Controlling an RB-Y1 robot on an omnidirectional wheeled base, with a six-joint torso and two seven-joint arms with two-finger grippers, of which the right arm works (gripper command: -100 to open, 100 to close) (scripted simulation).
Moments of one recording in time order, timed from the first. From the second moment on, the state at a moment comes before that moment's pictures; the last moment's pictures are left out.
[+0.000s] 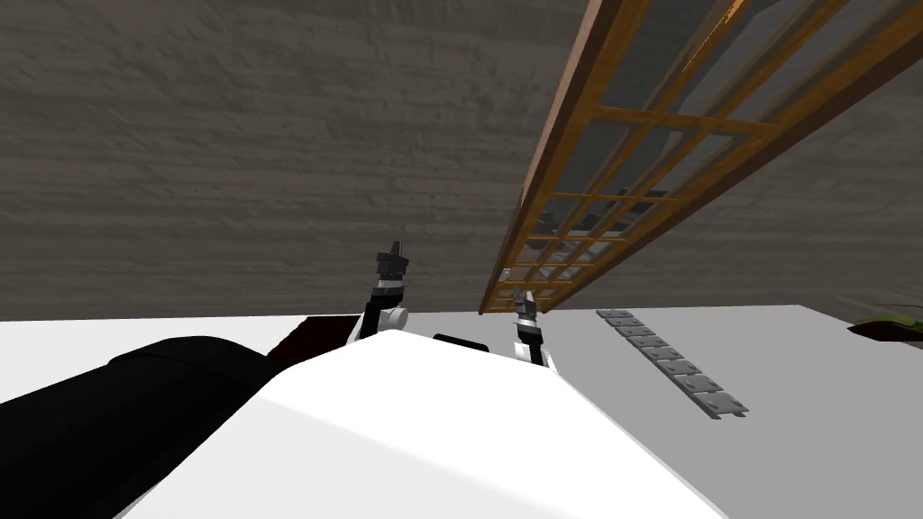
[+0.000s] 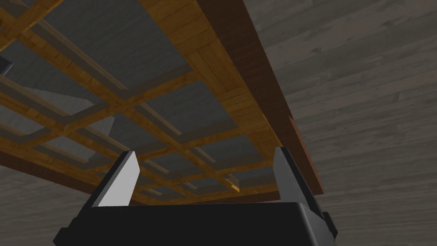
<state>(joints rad) 0.24 -0.05 -0.11 -1.42 0.21 -0.73 0.78</state>
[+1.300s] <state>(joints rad) 0.12 -0.04 -0.15 -1.05 0.28 -0.79 1.08</state>
